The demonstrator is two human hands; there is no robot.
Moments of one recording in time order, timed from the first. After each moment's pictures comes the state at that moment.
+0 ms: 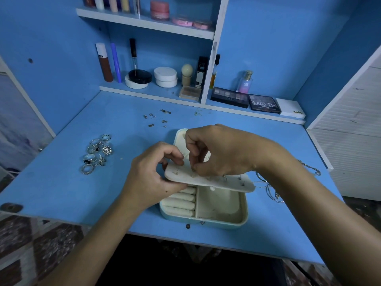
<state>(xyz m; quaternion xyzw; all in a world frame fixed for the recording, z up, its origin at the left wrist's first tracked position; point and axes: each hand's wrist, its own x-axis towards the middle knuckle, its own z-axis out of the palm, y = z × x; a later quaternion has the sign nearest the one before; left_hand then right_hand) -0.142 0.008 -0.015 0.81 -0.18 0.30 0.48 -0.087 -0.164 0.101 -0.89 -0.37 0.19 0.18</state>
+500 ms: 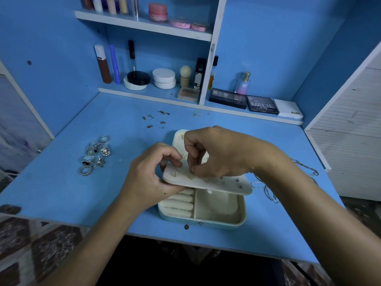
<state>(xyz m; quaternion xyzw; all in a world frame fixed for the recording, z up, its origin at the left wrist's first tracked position) -0.140 0.009 -0.017 0.80 -0.21 0.31 0.47 -0.086 -0.166 0.098 -0.89 -0.37 0.19 0.19</state>
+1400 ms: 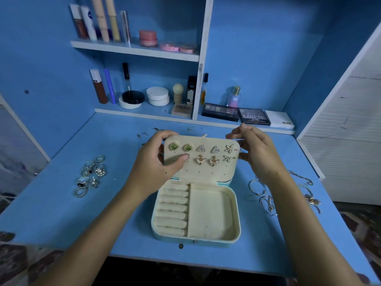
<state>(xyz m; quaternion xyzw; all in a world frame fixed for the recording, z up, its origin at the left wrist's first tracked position) -0.085 0.002 -0.002 0.80 -0.10 0.23 0.54 -0.038 -0.240 0.045 -0.71 -0.04 0.02 0.70</state>
